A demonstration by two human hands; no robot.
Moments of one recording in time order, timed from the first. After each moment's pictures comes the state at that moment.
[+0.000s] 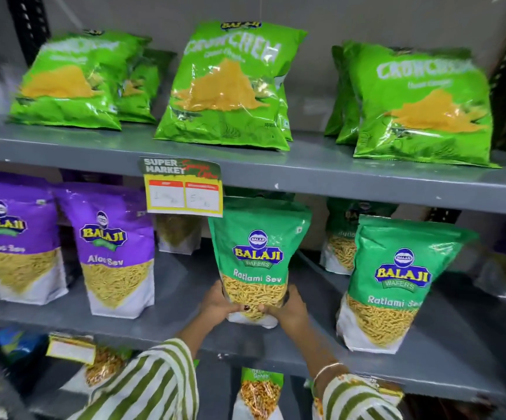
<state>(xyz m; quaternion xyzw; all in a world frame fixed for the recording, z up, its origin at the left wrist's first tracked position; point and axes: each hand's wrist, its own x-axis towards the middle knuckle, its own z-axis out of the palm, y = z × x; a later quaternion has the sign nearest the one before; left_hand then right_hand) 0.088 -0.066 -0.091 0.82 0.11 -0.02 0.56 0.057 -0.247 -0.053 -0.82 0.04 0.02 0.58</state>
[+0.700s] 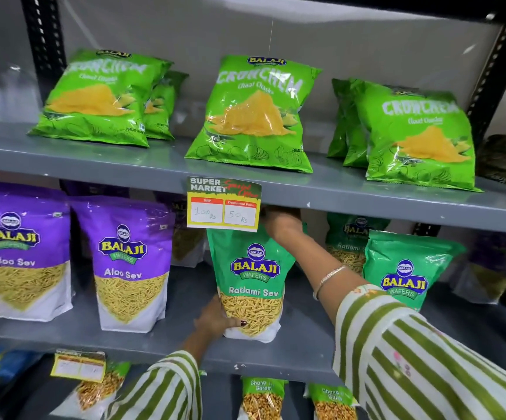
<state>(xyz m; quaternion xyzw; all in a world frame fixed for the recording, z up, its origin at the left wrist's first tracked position) 0.042 -0.034 -0.043 0.85 0.03 -0.06 0.53 0.057 -0.157 0.166 -0.97 -0.03 -0.05 0.22</state>
